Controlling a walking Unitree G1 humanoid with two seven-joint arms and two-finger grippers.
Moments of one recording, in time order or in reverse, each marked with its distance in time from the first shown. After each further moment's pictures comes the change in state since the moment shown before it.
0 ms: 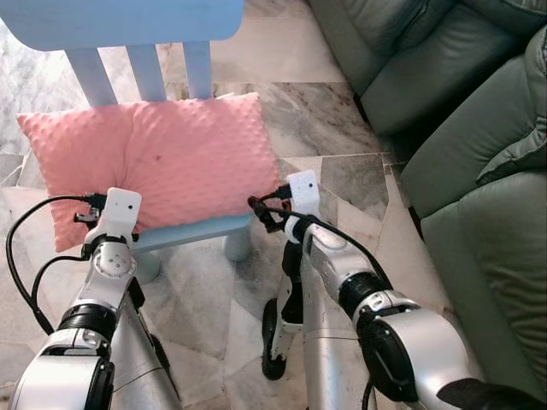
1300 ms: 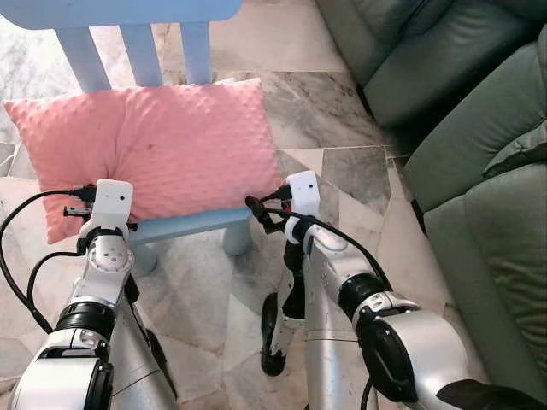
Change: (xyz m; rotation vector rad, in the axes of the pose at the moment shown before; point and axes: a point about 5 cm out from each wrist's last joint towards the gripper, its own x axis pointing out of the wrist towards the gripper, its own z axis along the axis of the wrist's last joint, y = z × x) left arm 0.001 0.007 0.007 -0.096 -0.033 0.034; right arm -0.001 0.001 0.002 0.004 -0.033 0.023
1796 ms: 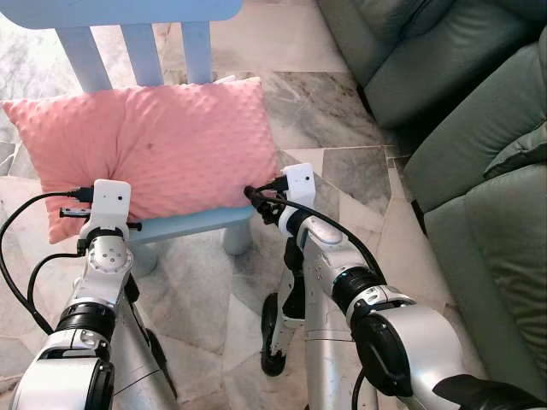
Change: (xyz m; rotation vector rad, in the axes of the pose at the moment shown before) left arm 0.000 0.000 -0.001 -0.038 0.001 -0.007; right arm 0.007 0.010 0.007 0.062 -0.008 0.014
